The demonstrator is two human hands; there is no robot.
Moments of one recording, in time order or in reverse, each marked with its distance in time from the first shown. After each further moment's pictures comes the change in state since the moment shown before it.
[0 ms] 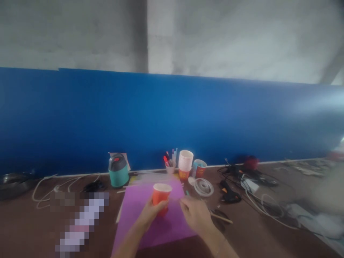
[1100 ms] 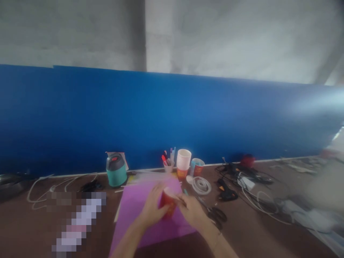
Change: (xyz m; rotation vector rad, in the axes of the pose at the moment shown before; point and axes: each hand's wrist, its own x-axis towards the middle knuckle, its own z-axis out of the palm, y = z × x) left_hand -0.001 0.023 0.005 0.699 -0.094 0.457; right_hand 0.007 -0.004 -0.006 0.376 -0.099 0.097
